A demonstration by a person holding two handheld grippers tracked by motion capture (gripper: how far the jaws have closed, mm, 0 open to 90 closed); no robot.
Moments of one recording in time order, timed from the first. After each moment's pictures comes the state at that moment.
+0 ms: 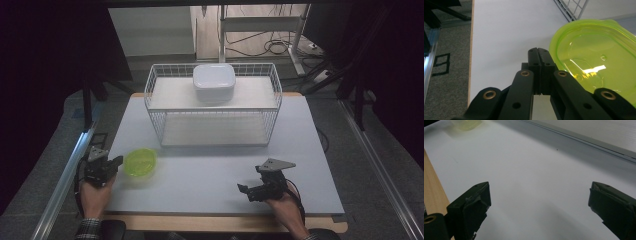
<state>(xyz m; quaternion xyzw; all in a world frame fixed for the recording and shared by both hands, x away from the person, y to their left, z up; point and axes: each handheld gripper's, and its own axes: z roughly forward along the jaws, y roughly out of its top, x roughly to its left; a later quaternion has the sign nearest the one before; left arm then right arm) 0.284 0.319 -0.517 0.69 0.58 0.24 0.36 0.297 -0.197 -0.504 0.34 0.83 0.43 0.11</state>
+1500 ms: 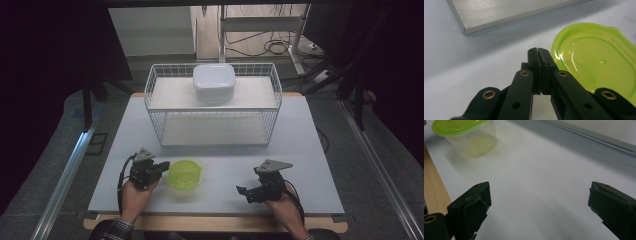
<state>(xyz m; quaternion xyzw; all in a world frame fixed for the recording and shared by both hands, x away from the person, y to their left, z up) 0.293 0.206 -0.514 0.75 0.50 0.13 0.41 0.297 -0.194 -0.507 0.33 0.84 0.42 0.10</state>
